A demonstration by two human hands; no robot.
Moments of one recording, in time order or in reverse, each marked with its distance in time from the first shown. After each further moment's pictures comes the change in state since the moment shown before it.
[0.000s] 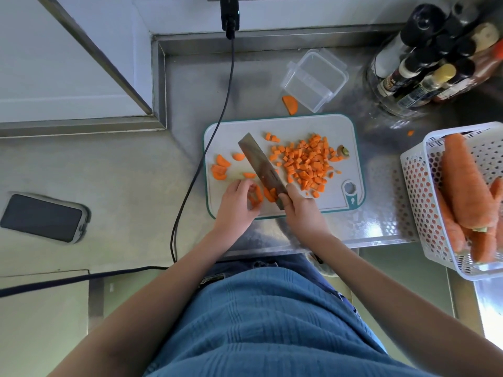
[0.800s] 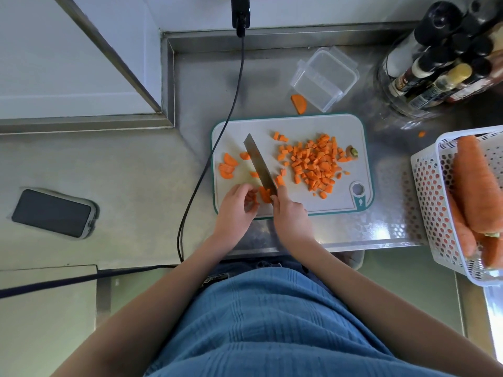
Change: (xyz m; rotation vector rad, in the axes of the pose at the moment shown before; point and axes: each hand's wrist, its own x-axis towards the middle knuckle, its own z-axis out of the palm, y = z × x) left_hand -0.010 -0.016 -0.005 -0.049 -0.007 -0.102; right_hand 0.004 -0.022 0.035 -0.159 0.009 0.128
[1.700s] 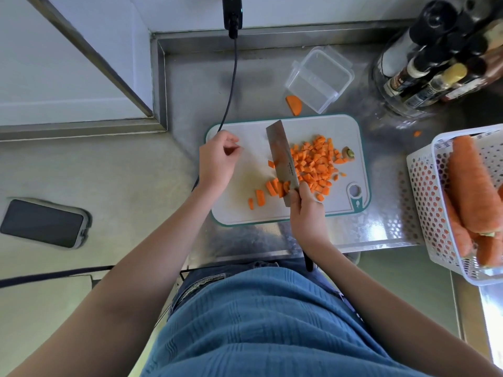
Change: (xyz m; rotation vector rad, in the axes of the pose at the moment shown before) left_hand 0.098 0.014 -0.040 -0.203 0.176 -0.147; right_hand 0.000 0.019 -0.024 0.371 0.169 0.012
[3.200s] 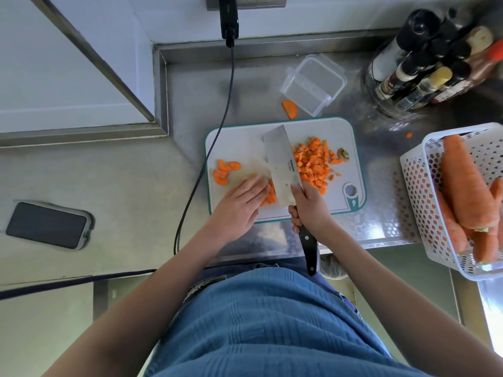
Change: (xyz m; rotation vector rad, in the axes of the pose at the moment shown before) left_hand -0.080 -0.035 0.009 0.635 -0.362 0.852; right_hand 0.010 -0.016 -0.023 0.531 -0.210 0.340
